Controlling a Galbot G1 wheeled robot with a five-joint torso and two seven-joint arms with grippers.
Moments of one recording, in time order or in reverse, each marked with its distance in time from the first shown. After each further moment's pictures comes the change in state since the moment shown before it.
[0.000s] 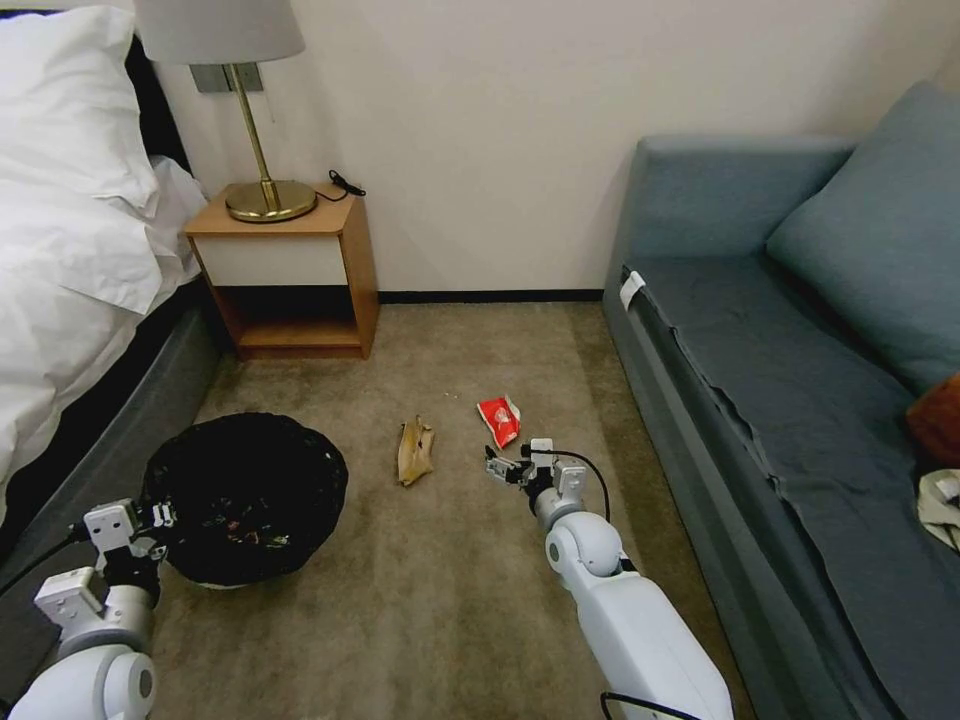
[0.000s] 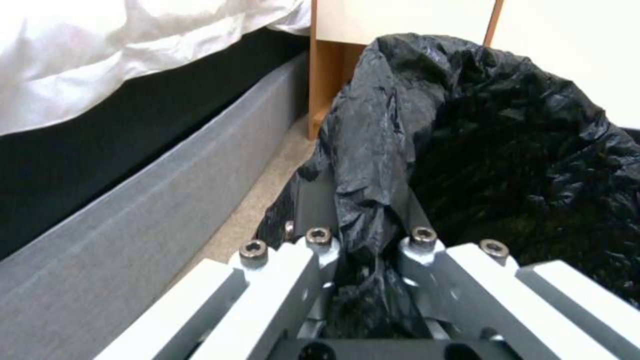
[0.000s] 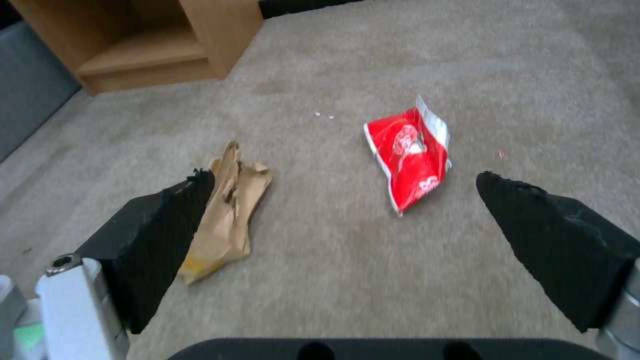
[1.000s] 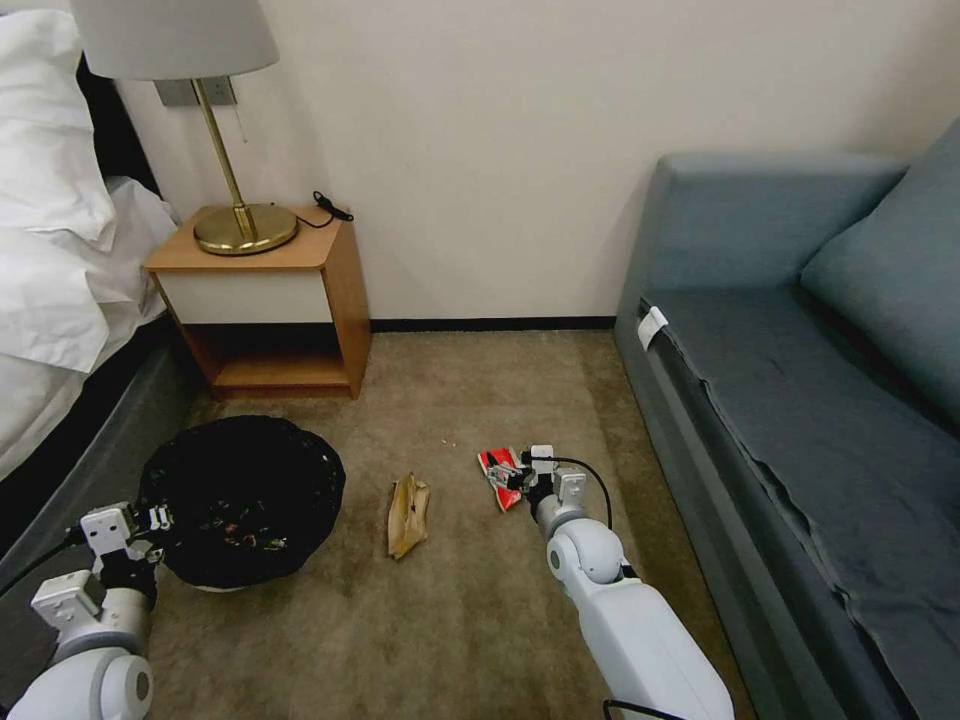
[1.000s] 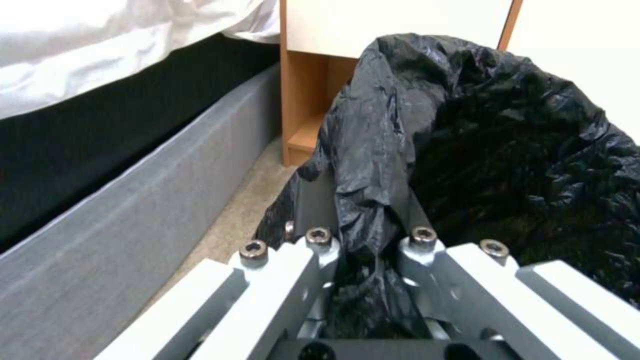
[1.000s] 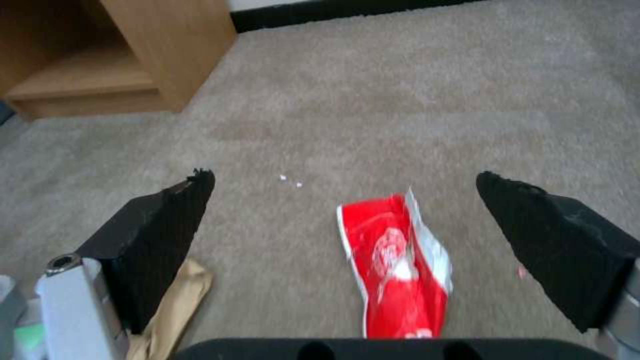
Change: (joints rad) left arm 0.007 0.000 -0.001 0.010 -0.007 -0.009 0.001; right arm -0.016 -0.002 0.000 -0.007 -0.029 0.003 -0.008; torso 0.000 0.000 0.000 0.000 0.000
